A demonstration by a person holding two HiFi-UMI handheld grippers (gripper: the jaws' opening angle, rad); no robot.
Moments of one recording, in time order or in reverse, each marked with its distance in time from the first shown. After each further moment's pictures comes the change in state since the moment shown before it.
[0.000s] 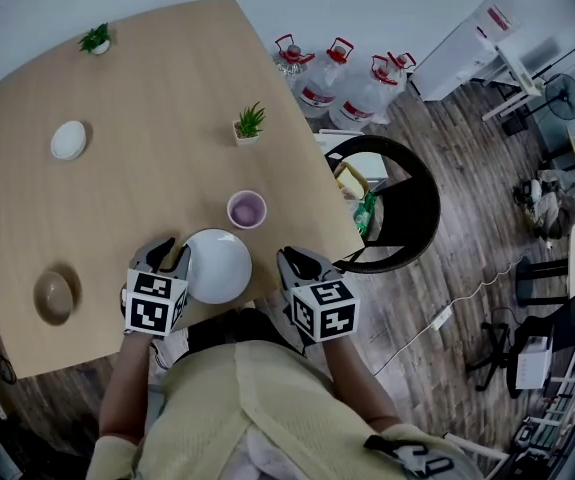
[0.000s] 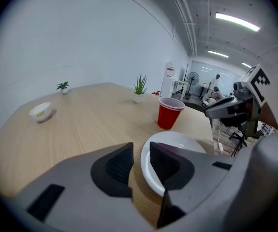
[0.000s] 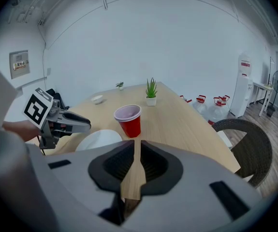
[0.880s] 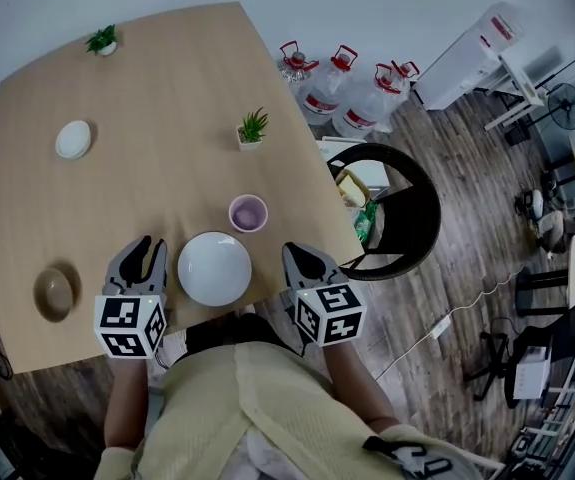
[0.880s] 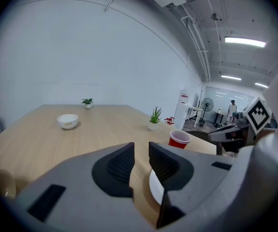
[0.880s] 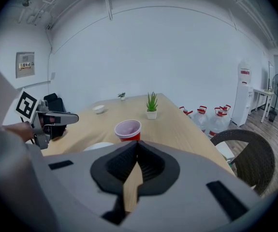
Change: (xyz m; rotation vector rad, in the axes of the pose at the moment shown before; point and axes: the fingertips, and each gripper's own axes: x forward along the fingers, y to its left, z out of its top) left arm -0.069 0.029 0.041 -0.167 -0.310 0.145; right arm -0.012 -0.001 0.032 -0.030 -0.131 0.011
